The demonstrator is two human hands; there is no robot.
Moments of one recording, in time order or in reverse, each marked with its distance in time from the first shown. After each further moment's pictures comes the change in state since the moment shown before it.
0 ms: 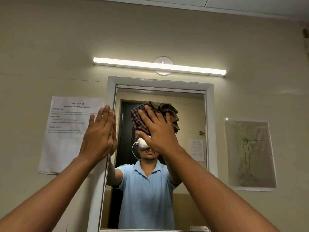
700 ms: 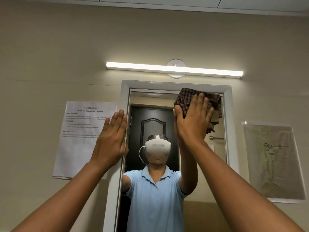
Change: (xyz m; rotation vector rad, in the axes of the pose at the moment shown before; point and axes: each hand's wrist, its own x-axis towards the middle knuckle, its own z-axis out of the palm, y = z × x) left_hand 0.000 -0.015 0.006 0.023 0.028 0.113; right_hand 0.034 0.036 -0.007 -0.014 0.336 0.547
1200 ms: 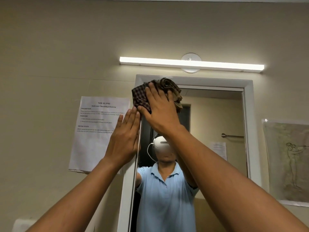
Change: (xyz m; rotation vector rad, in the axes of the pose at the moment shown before) left_hand -0.006 -0.002 0.001 -0.035 0.030 0.004; right_hand -0.006 -0.114 0.028 0.048 -0.205 -0.575
